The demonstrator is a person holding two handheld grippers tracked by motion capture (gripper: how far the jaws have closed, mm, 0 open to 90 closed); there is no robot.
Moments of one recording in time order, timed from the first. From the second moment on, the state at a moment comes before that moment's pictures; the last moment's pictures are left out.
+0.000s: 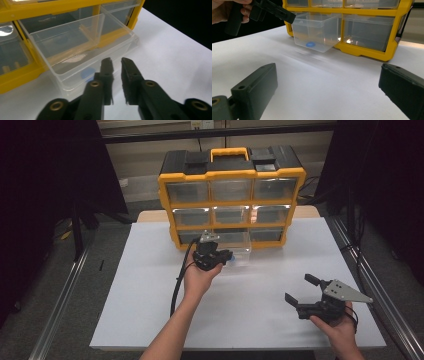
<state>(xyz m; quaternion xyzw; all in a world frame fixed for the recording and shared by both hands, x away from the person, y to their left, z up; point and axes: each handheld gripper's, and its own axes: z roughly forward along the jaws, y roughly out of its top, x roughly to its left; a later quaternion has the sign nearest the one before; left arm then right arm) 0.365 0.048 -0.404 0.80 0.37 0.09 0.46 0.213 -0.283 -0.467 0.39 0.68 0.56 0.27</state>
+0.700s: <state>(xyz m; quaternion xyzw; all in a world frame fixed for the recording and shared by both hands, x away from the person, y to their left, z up) 0.369 0.047 -0.409 0.80 0.38 0.10 0.45 0.213 -0.283 -0.466 0.39 0.68 0.56 0.27</state>
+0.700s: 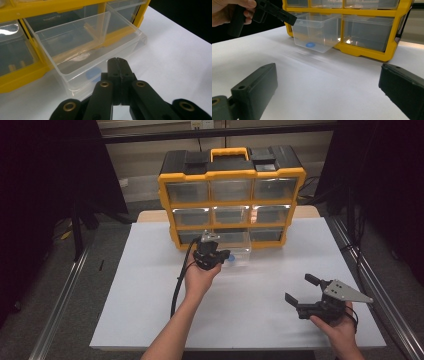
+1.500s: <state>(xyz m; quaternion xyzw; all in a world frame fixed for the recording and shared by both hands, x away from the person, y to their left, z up) 0.373 0.045 -0.411 0.80 0.38 0.10 0.45 0.213 -0.282 -0.466 0.39 0.68 0.56 0.27</state>
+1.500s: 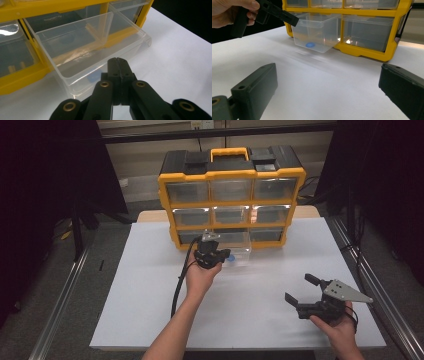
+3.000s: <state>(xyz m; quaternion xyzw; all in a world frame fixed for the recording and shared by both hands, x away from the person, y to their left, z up) 0.377 0.040 -0.413 0.79 0.39 0.11 0.46 0.213 -0.284 -0.466 0.39 0.68 0.56 0.27</state>
